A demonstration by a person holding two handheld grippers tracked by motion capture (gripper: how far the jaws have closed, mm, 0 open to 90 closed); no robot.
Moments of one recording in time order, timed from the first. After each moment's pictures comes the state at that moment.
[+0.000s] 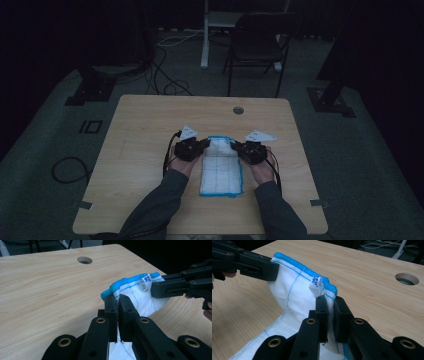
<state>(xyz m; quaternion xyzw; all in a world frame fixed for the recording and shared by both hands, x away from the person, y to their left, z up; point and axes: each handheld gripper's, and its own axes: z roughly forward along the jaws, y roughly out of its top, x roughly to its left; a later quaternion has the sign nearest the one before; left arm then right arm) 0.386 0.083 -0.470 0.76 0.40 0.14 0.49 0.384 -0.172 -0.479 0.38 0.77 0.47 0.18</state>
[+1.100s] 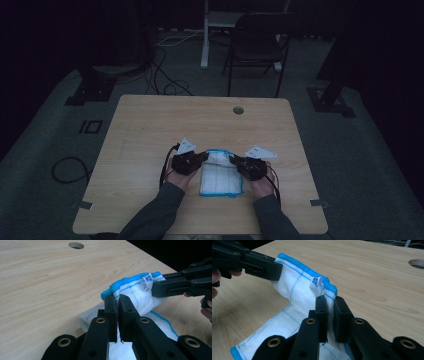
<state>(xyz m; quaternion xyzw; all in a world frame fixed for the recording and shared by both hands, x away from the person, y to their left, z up) 0.352 0.089 -0.492 0.78 0.39 0.12 0.48 0.343 -0.171 -0.505 0.38 0.77 0.48 0.17</state>
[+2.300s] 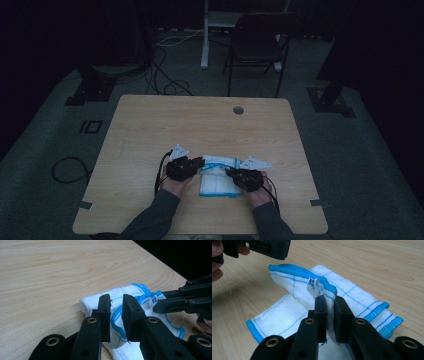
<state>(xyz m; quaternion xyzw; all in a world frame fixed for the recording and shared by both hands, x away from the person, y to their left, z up) 0.340 0.106 -0.504 0.76 0.41 0.09 0.49 0.322 -0.162 -0.528 0.36 0.79 0.47 0.14</state>
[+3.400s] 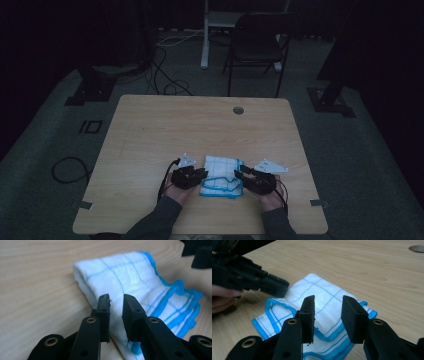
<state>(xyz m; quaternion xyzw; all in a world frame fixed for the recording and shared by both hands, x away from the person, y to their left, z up) 0.328 0.093 -0.537 0.80 0.40 0.07 0.44 0.306 -0.195 -0.516 0.39 0.76 0.49 0.15</state>
